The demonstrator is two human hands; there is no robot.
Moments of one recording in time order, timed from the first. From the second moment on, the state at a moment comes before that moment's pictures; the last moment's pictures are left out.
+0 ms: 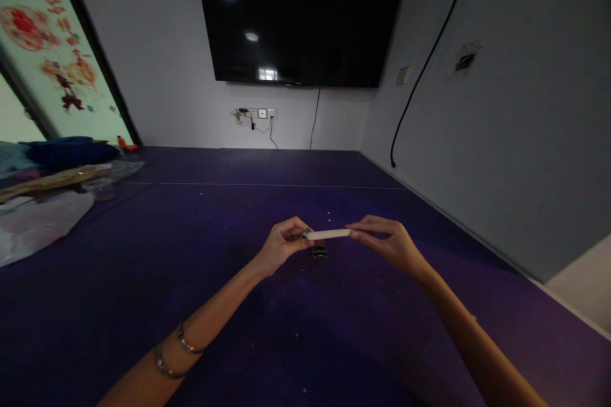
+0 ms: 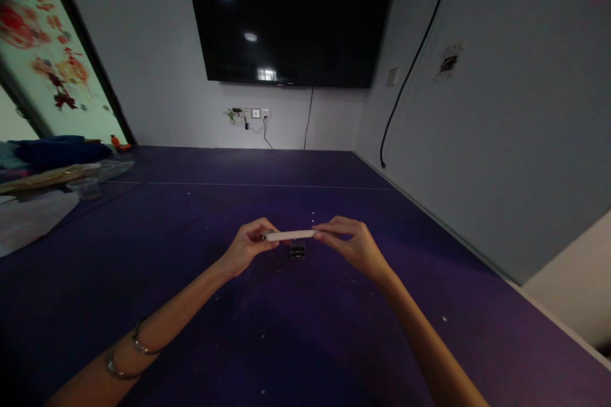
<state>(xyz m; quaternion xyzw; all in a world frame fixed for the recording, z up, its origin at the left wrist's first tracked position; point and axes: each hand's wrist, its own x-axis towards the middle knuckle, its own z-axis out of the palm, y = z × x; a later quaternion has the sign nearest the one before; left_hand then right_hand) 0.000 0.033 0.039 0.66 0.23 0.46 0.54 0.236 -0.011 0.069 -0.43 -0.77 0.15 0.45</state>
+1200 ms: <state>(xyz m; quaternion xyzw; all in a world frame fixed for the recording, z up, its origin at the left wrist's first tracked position) -0.001 0.029 0.033 0.62 0.20 0.48 0.59 0.241 -0.004 0.065 -0.41 -0.78 0.16 0.45</state>
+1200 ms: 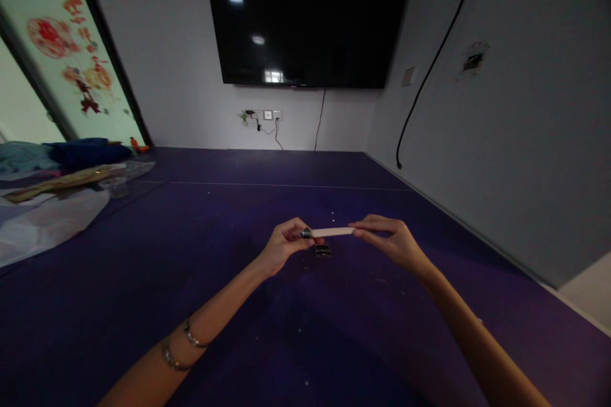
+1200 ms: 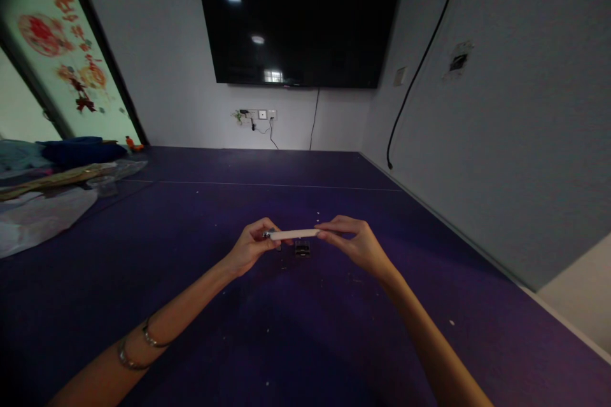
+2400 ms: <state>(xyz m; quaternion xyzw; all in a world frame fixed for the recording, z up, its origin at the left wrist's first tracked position) -0.001 0.031 0.029 0.64 0.25 0.45 0.57 0.234 -0.007 0.065 -0.41 -0.79 0.14 0.43</state>
